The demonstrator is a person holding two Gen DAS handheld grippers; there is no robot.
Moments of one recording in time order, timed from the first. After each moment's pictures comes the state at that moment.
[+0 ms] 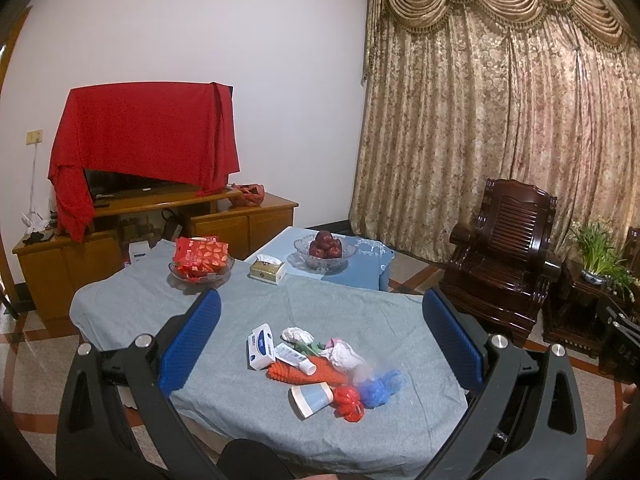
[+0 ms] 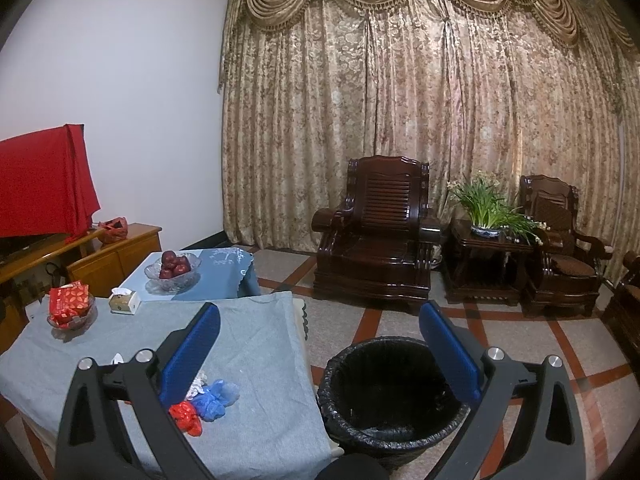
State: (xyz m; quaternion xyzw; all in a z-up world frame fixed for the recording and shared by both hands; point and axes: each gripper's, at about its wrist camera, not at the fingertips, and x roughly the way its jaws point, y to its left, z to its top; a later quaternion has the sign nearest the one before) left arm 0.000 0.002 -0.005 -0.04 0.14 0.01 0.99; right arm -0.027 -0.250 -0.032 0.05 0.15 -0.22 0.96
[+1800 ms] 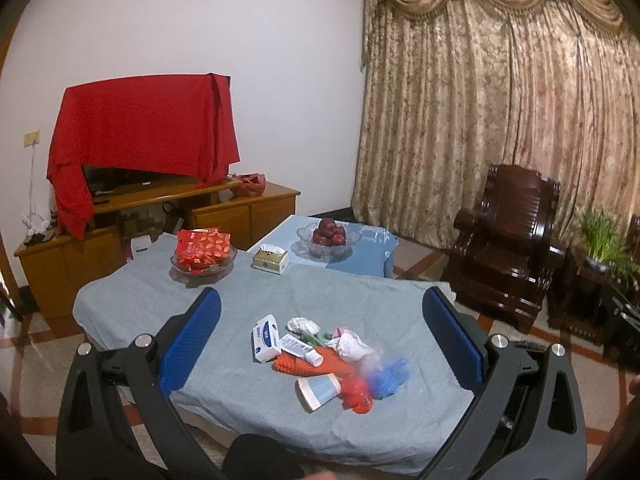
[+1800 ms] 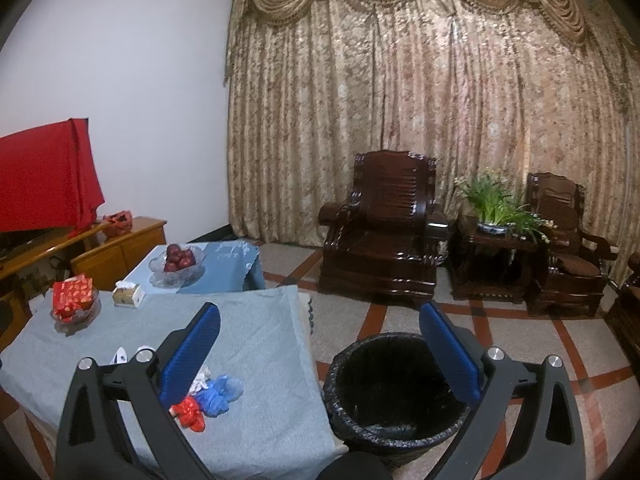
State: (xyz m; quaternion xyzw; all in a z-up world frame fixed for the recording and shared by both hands) left arm 0.011 -0.004 -0.021 -0.02 0.17 0.01 0.99; right arm -0.018 -0.253 -0.036 0.05 0.16 -0.21 0.96
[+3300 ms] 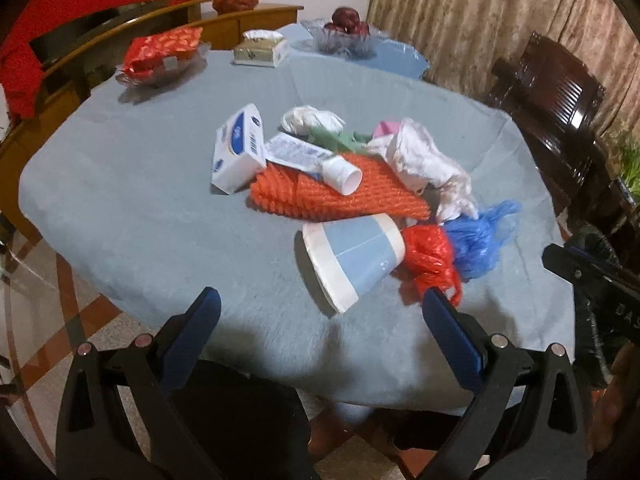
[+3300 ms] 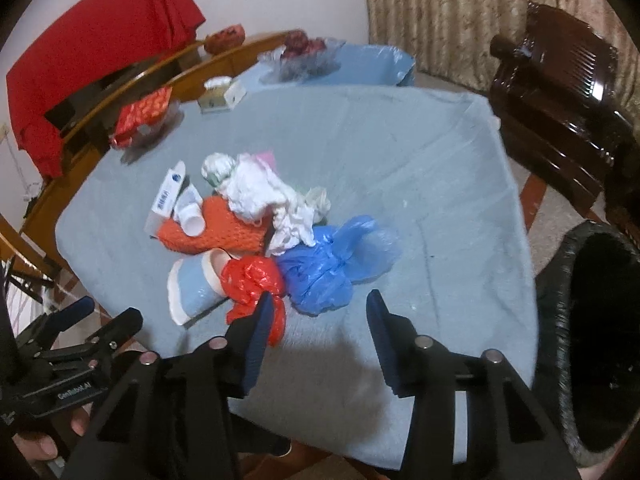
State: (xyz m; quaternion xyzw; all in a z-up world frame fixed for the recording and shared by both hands) left arm 0.198 0.046 -0.295 -0.05 0.47 0.00 0.88; right arm 0.222 -0.183 -0.291 0.06 0.46 0.07 0.88
